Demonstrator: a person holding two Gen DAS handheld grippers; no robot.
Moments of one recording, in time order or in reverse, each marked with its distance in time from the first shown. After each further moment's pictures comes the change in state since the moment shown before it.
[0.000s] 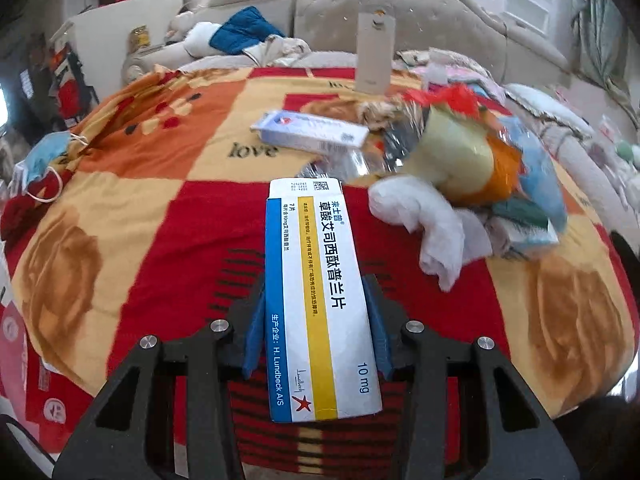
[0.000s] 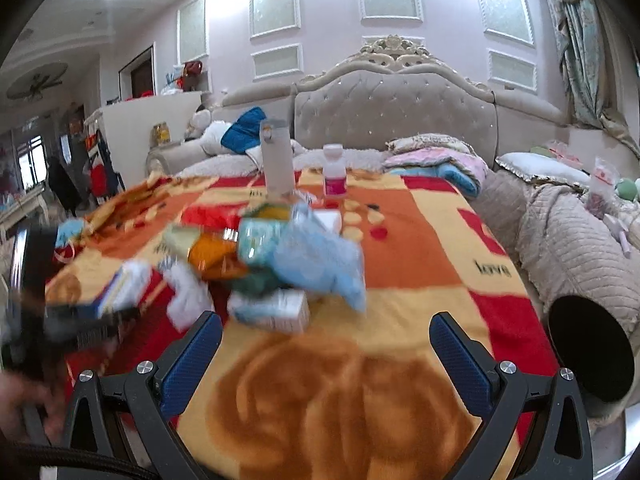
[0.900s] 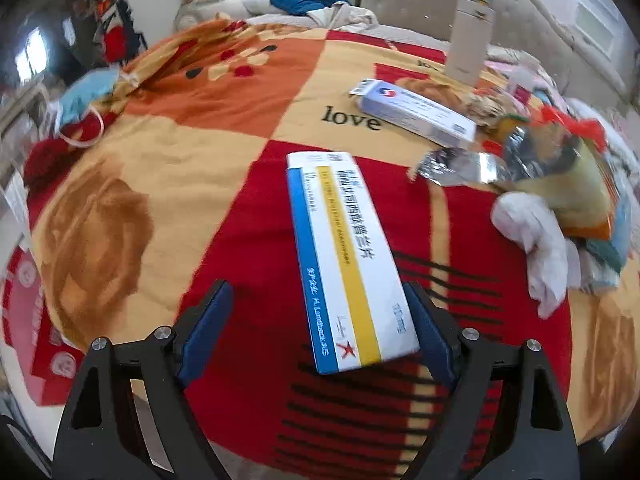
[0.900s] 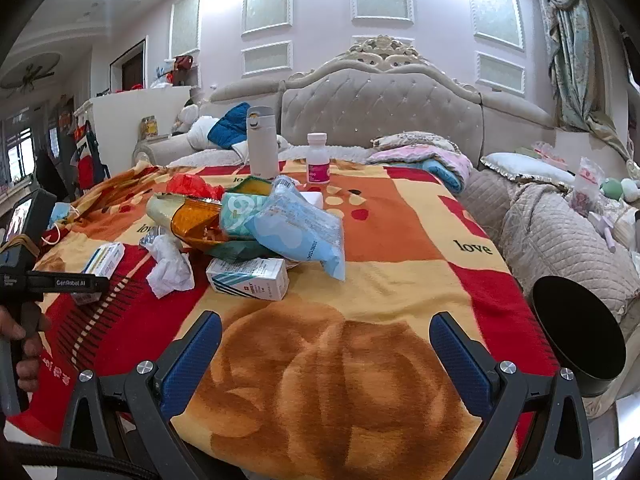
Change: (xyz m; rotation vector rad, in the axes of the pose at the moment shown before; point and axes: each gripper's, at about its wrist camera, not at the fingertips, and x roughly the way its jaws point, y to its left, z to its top) left arm 0.026 0.063 0.008 -0.198 0.121 0.118; right arm -0.011 -0.003 -0.041 -0.022 0.007 -0.069
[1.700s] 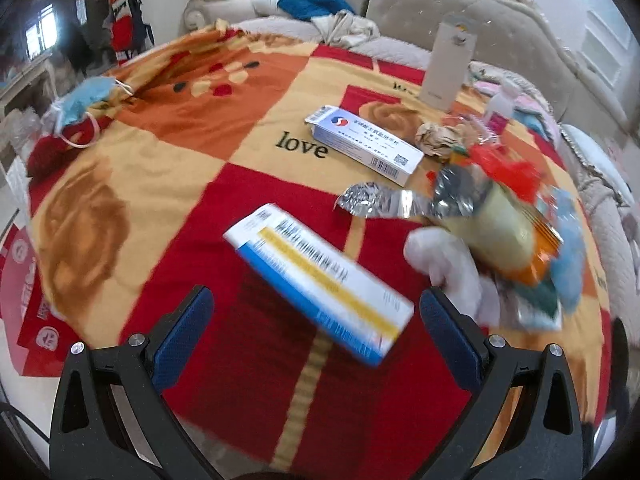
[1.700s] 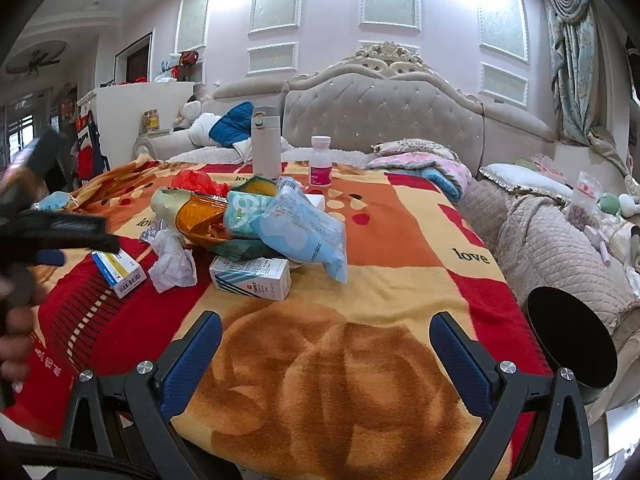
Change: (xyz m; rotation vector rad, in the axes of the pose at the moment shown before) left arm -0.028 -0.056 0.020 -0.074 -0.001 -0.010; right arm -0.002 0.007 -0.001 -0.039 -0.015 -0.019
